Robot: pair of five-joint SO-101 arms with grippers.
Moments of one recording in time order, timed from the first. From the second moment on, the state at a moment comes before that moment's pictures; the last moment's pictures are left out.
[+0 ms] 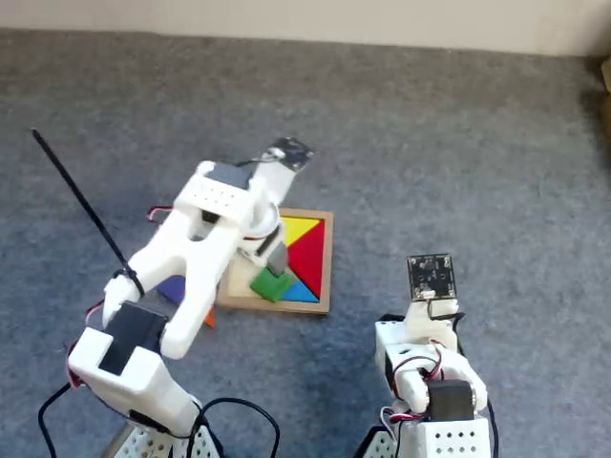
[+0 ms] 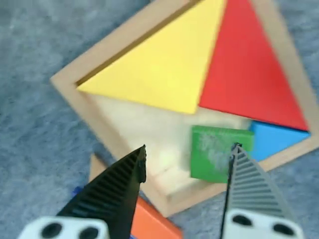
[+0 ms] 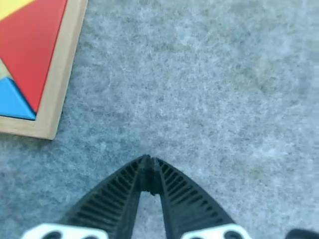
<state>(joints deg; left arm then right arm) 12.4 7.9 16.1 70.5 -10.7 -9.3 -104.3 95.8 68.5 4.3</state>
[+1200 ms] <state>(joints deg) 19.5 5.2 26.5 60.2 -15.0 -9.5 -104.3 95.8 68.5 4.3</state>
